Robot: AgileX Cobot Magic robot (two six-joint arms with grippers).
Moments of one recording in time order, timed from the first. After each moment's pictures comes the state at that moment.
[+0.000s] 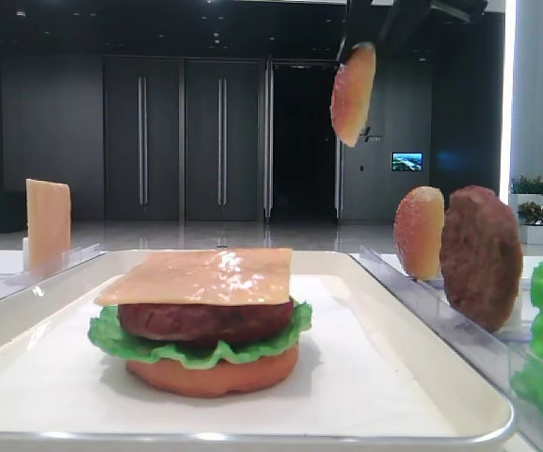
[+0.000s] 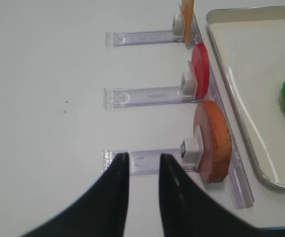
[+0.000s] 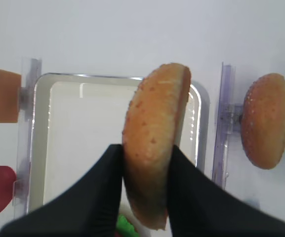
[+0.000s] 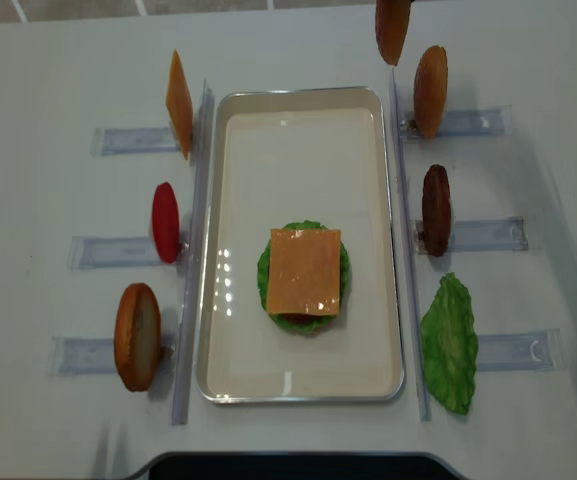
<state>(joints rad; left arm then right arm) 0.01 -0.02 -0.48 0.01 1.11 0.04 0.35 1.98 -2.00 0.28 1.23 0.23</state>
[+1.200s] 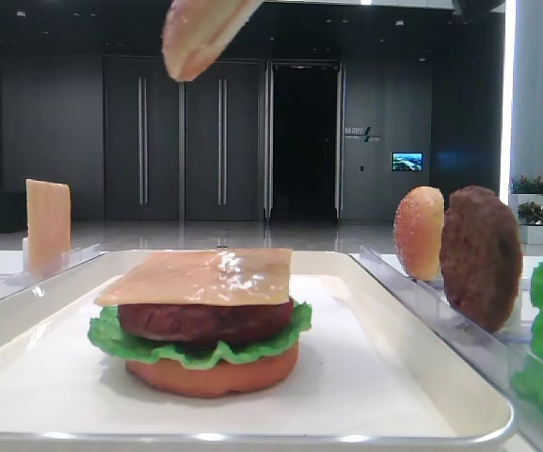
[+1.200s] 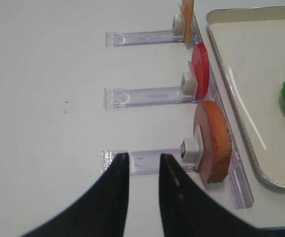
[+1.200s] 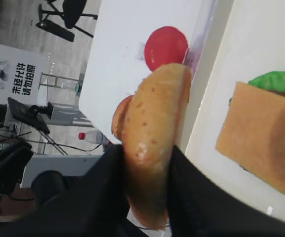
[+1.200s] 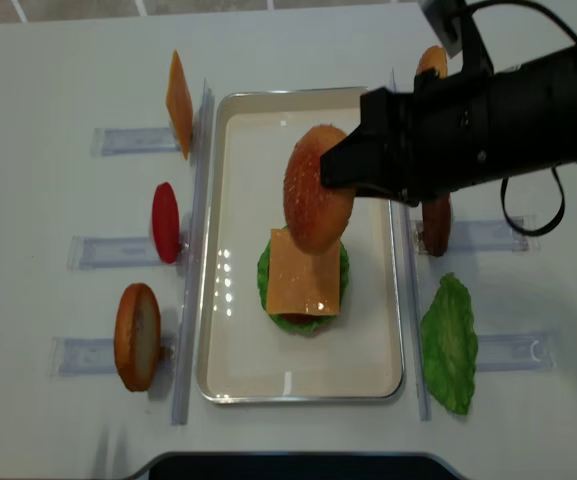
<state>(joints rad) 0.01 -0.02 -0.48 0.01 1.11 0.04 0.46 1.41 -0.91 1.31 0.84 -0.60</state>
